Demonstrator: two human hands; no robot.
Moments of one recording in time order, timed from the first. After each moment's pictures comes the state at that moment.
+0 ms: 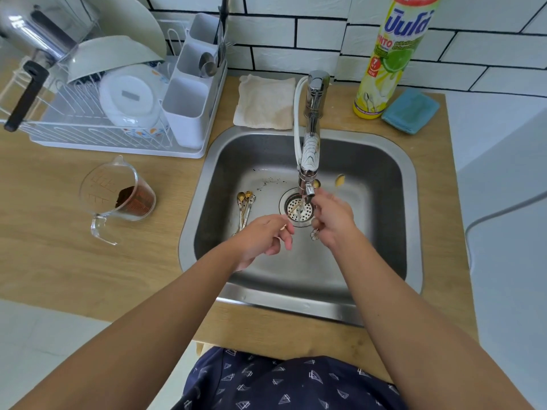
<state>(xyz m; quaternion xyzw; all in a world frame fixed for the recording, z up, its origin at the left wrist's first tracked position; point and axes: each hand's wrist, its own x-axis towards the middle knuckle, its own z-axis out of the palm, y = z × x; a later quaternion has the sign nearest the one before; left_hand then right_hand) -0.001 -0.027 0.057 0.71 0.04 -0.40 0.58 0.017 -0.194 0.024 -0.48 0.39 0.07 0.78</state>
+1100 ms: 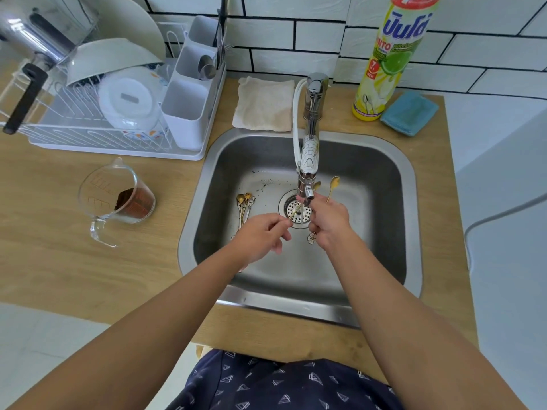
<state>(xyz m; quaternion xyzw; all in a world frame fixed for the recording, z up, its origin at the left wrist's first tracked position) 0.000 -0.025 0.050 0.83 -0.02 -0.28 0.48 0.021 -0.188 0.021 -0.51 0.41 0.08 0.75</state>
